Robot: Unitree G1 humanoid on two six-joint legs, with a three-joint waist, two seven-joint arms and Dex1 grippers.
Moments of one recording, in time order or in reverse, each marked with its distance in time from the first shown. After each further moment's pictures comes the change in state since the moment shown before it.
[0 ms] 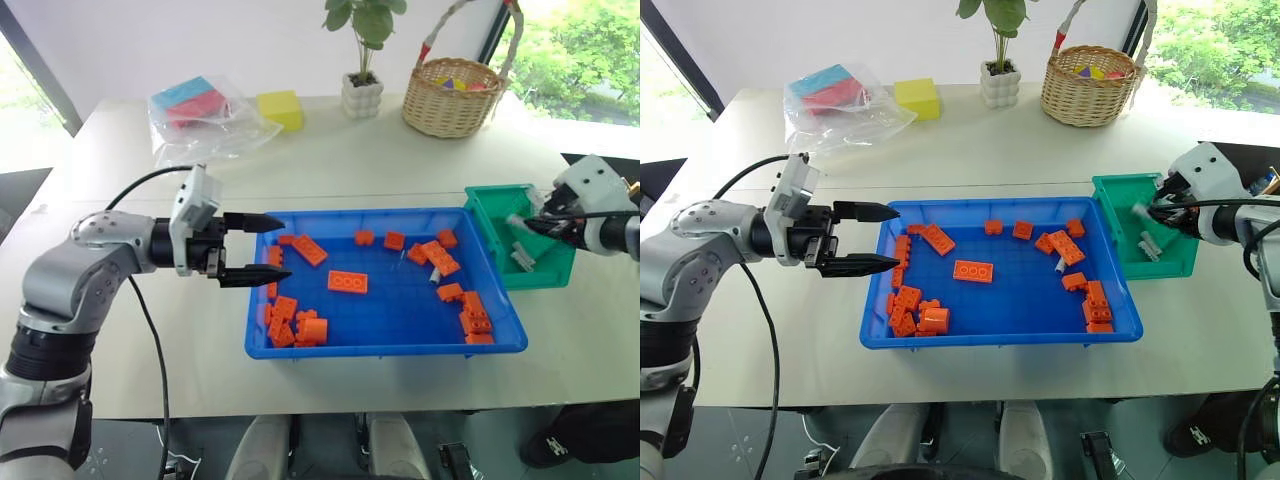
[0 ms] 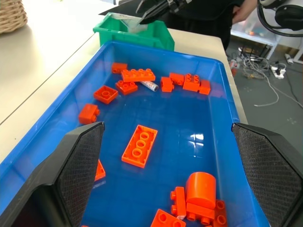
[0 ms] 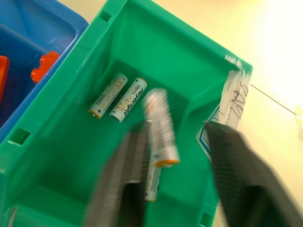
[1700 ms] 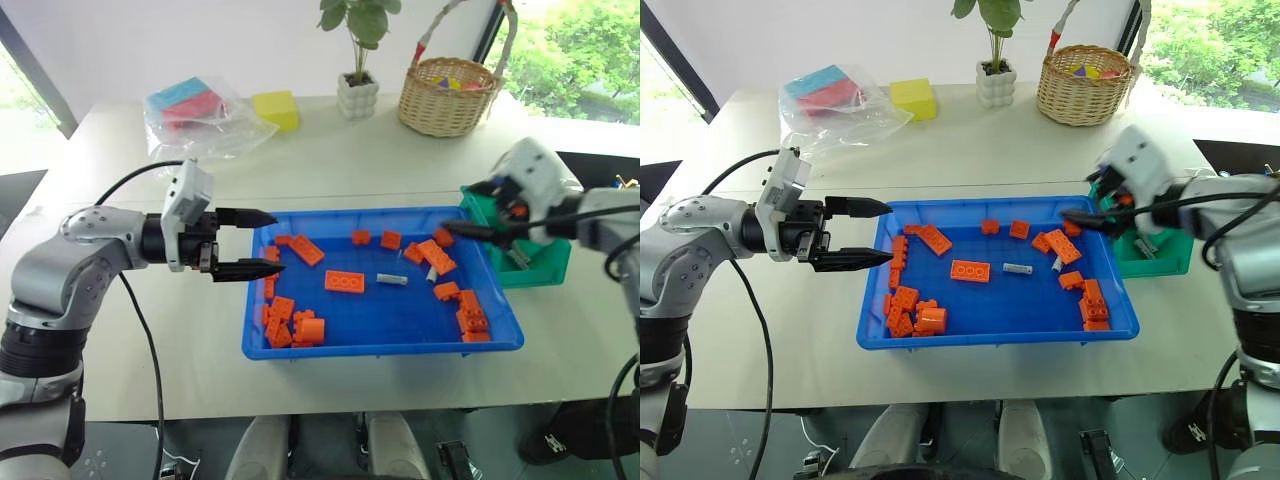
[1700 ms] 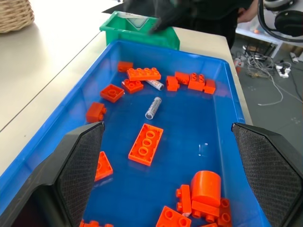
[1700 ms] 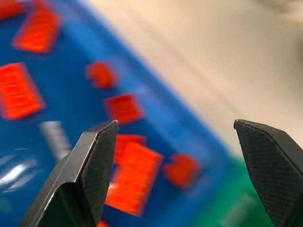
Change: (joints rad) left arm -0.010 0.030 0.017 0.013 -0.011 0.010 0.002; right arm -0.087 0.111 0.129 -0.324 0.159 0.068 0.209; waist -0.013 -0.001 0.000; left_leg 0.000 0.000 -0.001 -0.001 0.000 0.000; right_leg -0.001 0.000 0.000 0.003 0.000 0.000
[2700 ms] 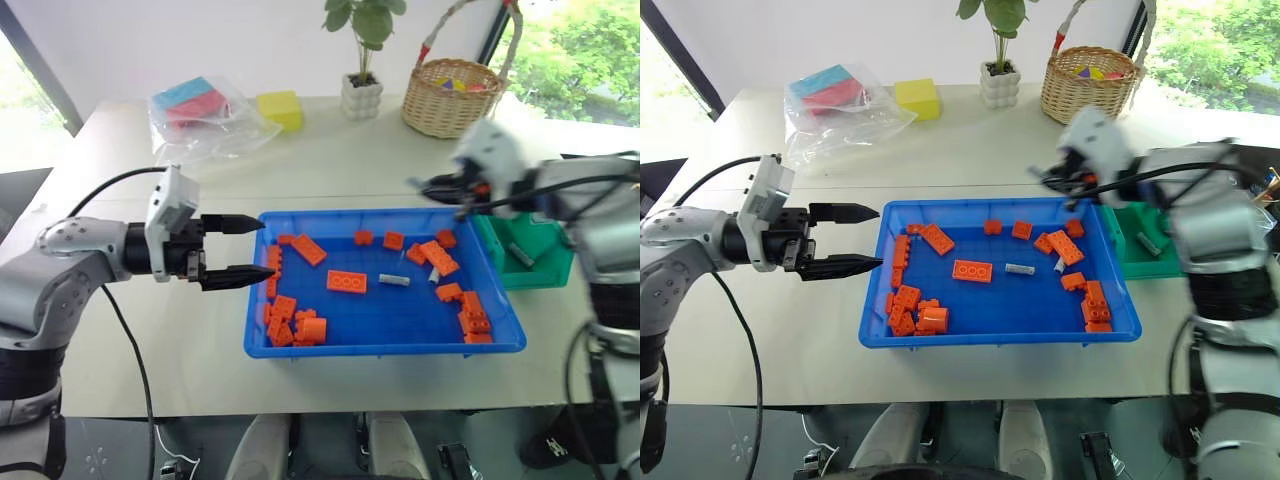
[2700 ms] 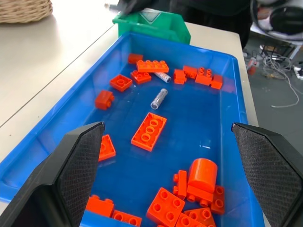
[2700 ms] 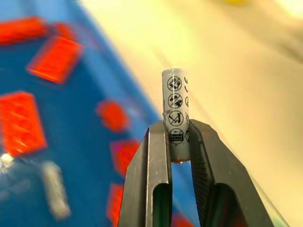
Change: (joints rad) left arm 0.091 0.054 0.058 -0.080 -0.054 0.035 0.060; right arm -0.161 0.022 -0.031 0.161 -0.203 -0.055 0.044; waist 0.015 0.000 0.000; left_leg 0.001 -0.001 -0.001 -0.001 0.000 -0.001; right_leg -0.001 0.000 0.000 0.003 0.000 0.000
